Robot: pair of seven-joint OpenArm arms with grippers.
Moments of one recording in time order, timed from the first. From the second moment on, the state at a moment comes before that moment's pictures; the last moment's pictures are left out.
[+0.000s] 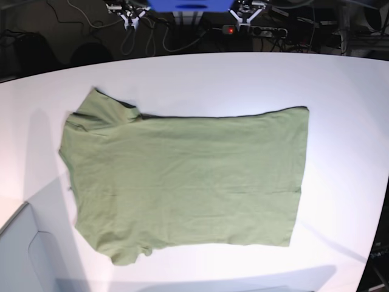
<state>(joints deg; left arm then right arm) 16.8 -2.9 0.5 19.7 -3.0 -5.3 4.8 -13.7 0.8 -1.1 20.5 7.6 6.4 -17.1</state>
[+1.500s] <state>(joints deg) 60.4 -15.1 -19.5 113.9 -30.0 -5.3 6.5 -53.9 12.9 -0.6 124.6 7.4 12.6 -39.2</state>
